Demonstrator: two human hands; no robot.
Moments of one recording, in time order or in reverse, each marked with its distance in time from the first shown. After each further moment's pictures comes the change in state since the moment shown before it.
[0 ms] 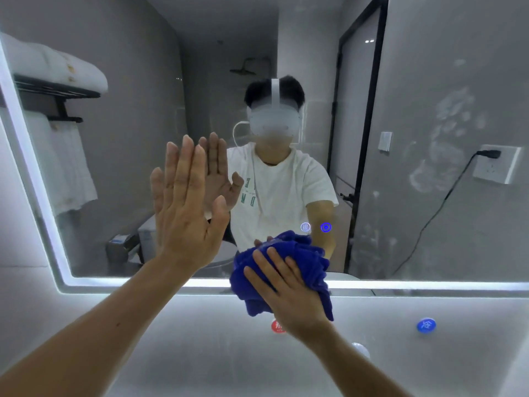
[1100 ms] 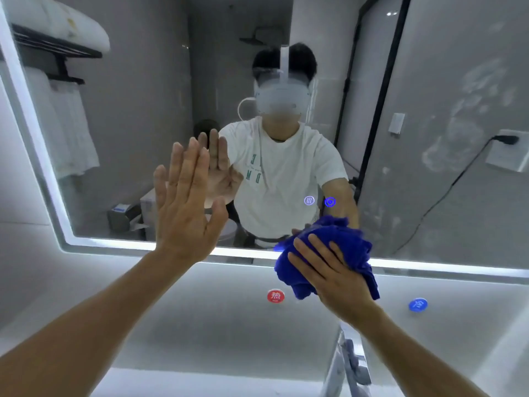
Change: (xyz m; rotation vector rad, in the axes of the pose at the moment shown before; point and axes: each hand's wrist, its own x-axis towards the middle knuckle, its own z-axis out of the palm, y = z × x) left_hand -0.047 -0.005 0.004 0.054 -0.080 -0.039; right_hand -0.057 0.060 -0.018 -0.120 -0.107 -0.116
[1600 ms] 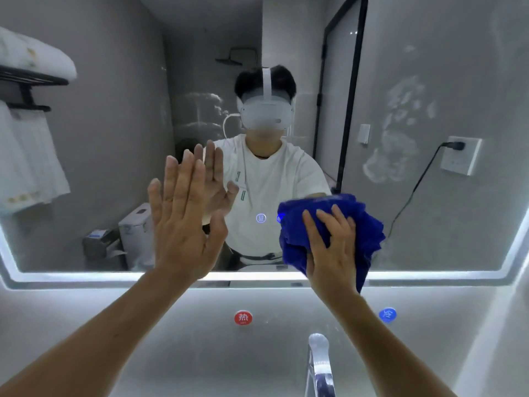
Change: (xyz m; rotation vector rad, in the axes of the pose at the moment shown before) left_hand 0.024 0.074 0.024 -0.057 0.087 0.057; right_hand 0.014 0.060 0.002 0.343 0.394 0.610
